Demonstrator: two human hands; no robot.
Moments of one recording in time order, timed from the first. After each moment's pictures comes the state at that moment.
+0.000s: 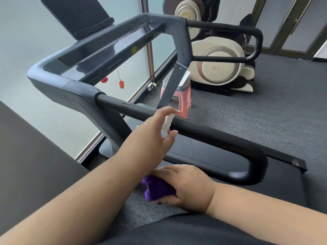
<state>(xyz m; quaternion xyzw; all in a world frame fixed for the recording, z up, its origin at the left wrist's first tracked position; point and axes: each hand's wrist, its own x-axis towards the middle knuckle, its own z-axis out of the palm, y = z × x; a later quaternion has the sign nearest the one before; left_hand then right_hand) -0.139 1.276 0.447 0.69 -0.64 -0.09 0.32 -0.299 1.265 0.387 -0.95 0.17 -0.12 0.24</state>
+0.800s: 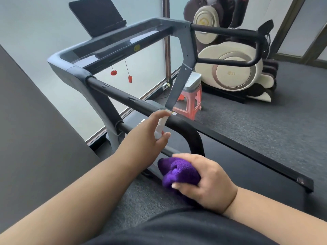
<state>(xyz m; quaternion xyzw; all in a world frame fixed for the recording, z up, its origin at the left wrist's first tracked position) -0.303 1.308 0.439 0.76 -0.57 -0.06 0.31 -0.510 1.258 0.399 -0.85 0.16 -0.33 0.37</state>
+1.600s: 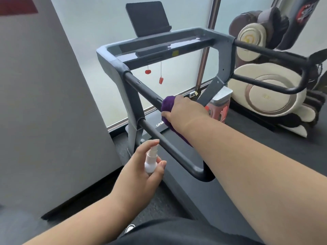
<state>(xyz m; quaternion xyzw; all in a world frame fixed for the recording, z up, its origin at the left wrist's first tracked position) -0.349 1.389 0.406 0.76 -0.41 -0.05 0.50 -0.337 1.175 0.490 -0.93 0.37 -0.05 0.09</state>
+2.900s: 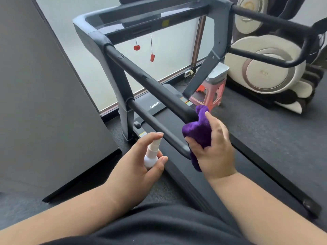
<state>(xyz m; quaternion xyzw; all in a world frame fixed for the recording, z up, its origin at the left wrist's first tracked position) -0.375 1.383 0.396 0.74 -0.47 -0.11 0.47 -0.493 1.192 0.356 -0.81 0.31 -0.41 0.27</state>
